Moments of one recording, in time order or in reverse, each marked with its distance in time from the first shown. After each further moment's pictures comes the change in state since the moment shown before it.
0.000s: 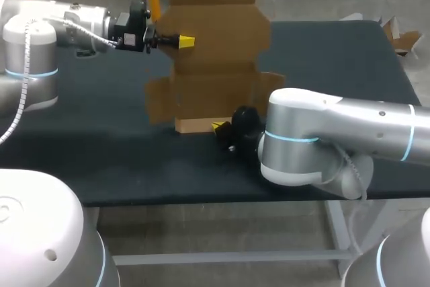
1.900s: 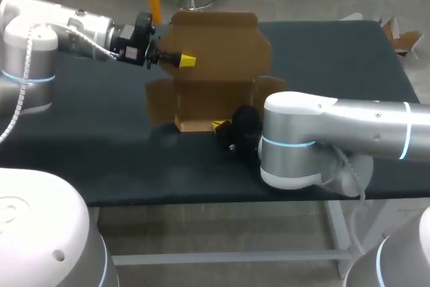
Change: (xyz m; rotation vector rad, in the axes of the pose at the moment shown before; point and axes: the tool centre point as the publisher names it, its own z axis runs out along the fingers) left arm 0.029 0.039 0.006 -0.118 0.042 -0.024; right arm -0.003 0.001 0.003 0.003 0.004 0.000
